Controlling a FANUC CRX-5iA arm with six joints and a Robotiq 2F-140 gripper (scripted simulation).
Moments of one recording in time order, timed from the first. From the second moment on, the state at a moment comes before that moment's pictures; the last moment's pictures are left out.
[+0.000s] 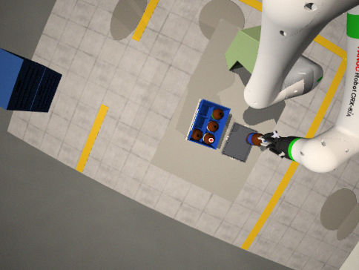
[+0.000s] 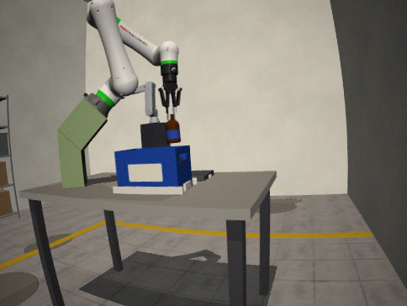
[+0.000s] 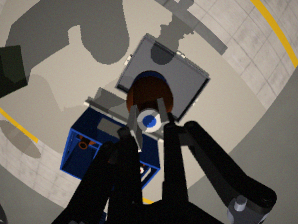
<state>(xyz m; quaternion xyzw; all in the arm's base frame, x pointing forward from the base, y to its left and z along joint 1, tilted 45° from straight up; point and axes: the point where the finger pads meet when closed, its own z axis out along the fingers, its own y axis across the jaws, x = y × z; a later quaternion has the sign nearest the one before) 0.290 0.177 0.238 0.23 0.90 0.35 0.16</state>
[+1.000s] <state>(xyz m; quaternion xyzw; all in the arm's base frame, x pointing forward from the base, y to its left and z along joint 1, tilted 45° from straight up) 0.307 0.202 0.210 0.23 0.90 0.34 0.17</state>
